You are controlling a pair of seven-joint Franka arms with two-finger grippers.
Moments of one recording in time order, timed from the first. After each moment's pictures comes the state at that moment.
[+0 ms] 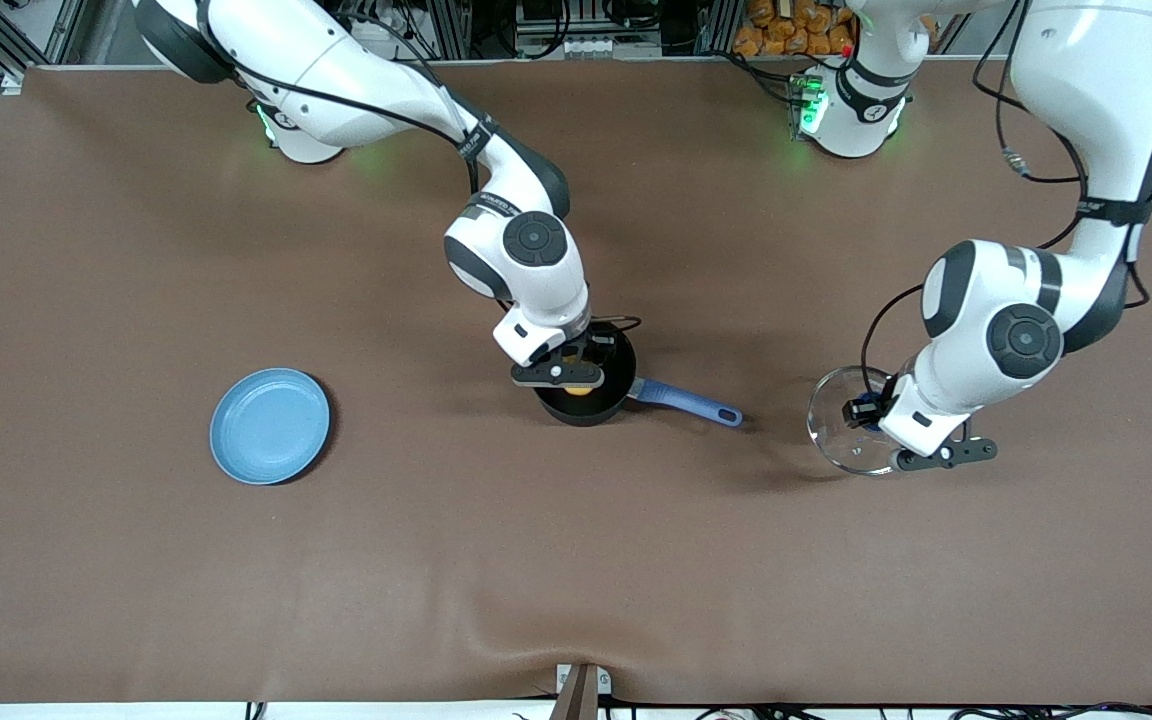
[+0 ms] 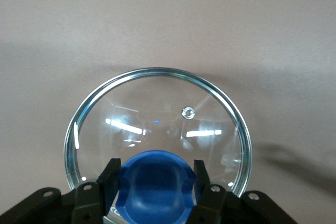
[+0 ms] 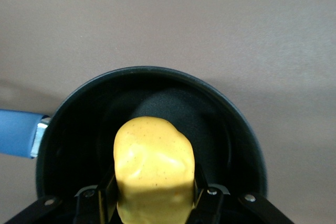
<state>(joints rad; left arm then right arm) 0.05 0.44 -0.23 -1.89 0.12 2.29 -0.35 0.46 0.76 0.39 -1.52 -0.34 2.35 1.03</state>
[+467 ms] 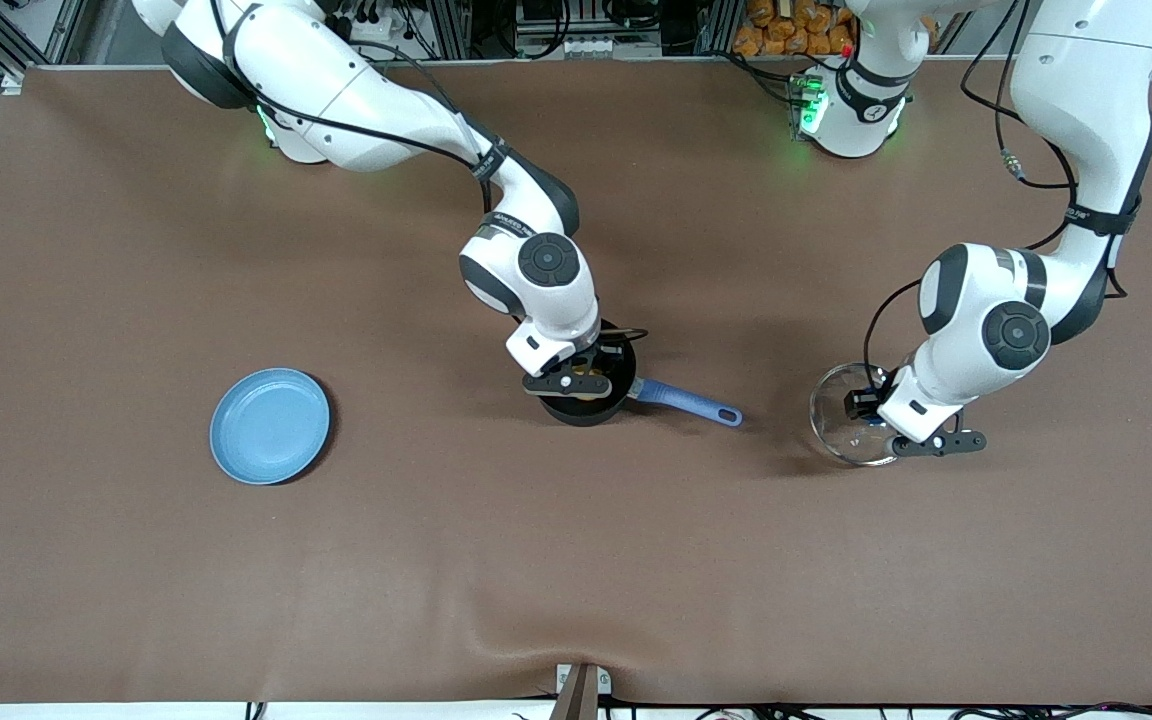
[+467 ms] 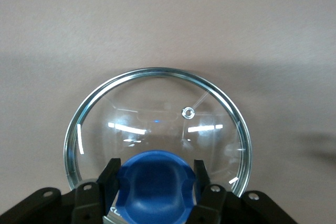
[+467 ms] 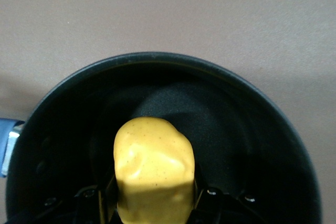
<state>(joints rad) 0.11 0.44 -0.23 -2.01 0.12 2.41 -0.25 0.48 0.85 0.38 -1.46 -0.35 2.36 1.05</state>
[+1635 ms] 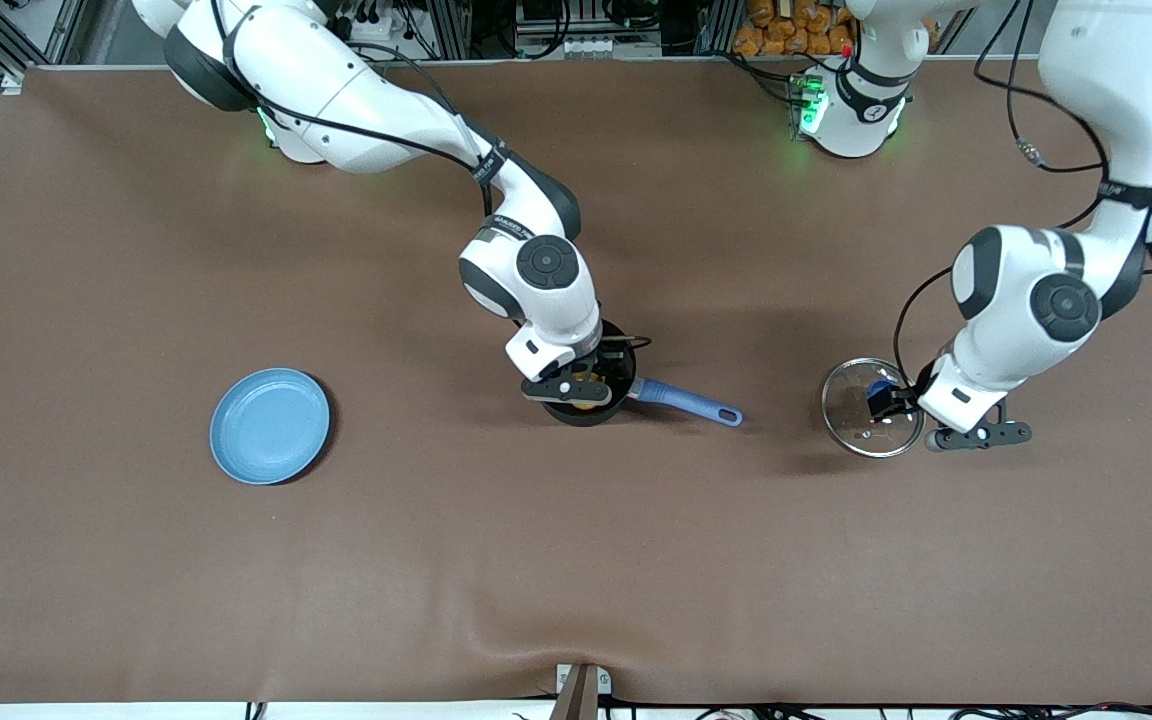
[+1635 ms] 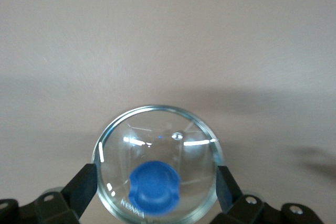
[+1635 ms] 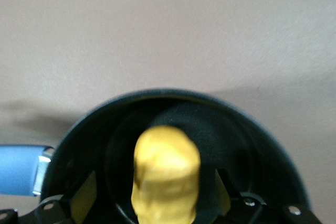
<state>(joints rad) 0.18 0.31 -0.28 -1.99 0.12 2.37 -0.24 0.48 0.84 0.38 -1.40 -0.35 2.32 1.08</state>
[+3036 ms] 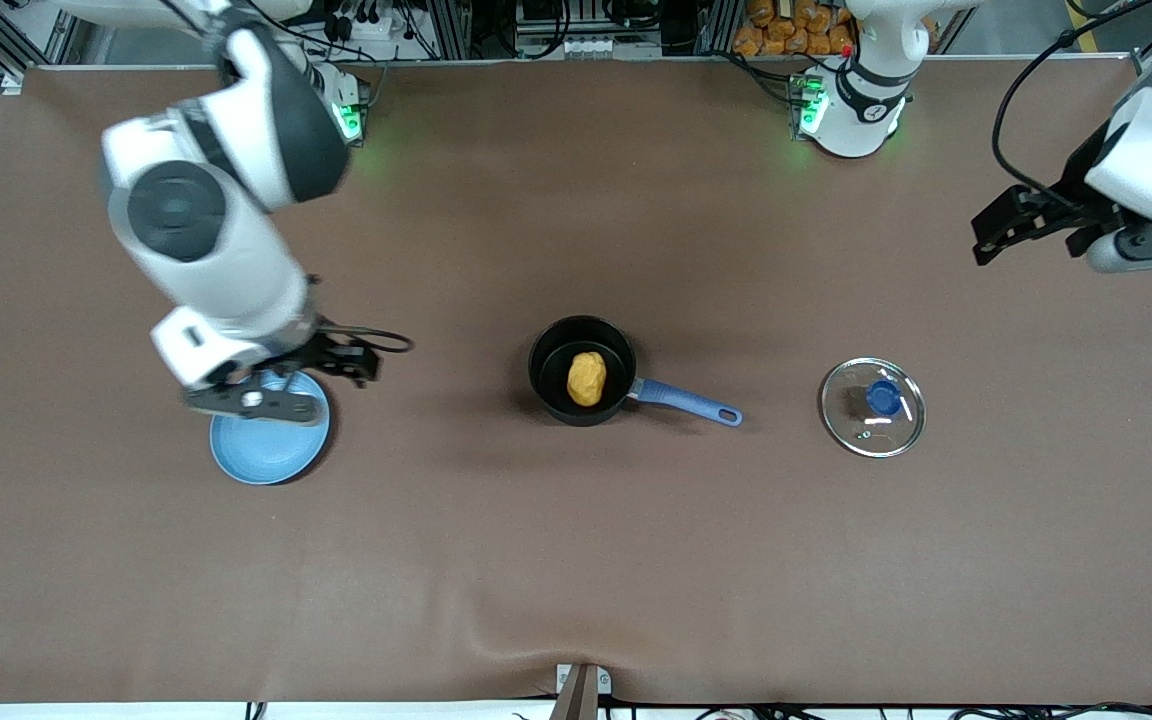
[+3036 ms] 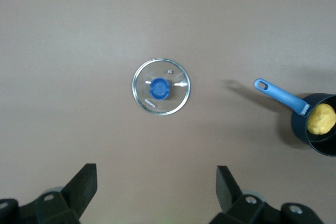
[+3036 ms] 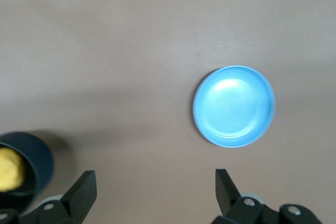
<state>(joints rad) 0.19 -0.02 -0.34 -1.53 0.02 1.53 -0.25 0.04 0.36 0.37 -1.37 -0.21 1.65 0.48</state>
